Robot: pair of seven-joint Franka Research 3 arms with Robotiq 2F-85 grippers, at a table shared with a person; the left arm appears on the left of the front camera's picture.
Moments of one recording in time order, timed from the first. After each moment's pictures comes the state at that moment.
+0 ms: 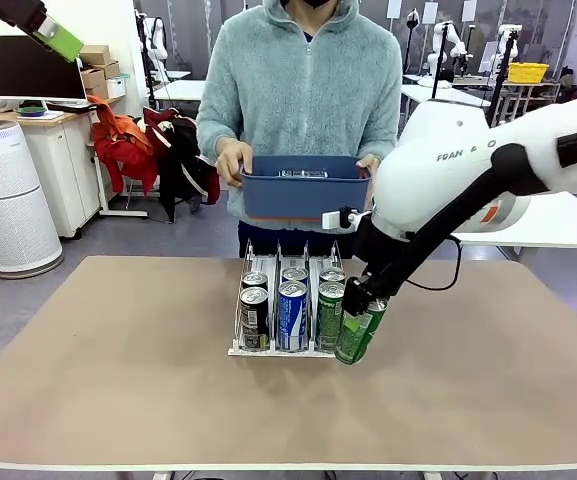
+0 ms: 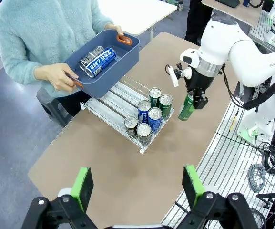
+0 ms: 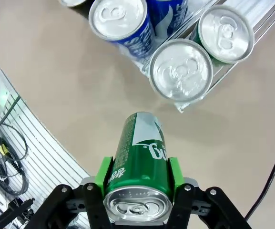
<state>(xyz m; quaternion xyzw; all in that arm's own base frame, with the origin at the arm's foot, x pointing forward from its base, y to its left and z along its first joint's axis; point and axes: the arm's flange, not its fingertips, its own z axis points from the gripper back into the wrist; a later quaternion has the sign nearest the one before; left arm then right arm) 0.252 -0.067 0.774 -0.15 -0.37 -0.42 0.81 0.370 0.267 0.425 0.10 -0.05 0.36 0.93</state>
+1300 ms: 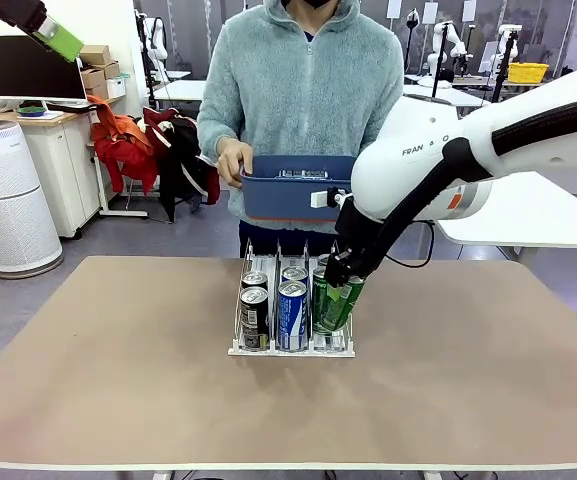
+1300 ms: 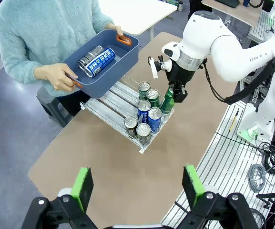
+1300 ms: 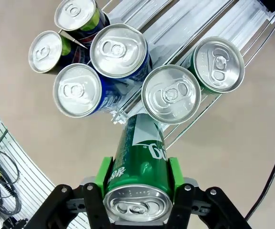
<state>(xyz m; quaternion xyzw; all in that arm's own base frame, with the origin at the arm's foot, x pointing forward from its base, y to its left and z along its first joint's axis) 0.252 -0.067 0.774 -0.15 -0.37 -0.42 0.81 0.431 0.282 0.428 0.09 -0.09 0.35 0.93</state>
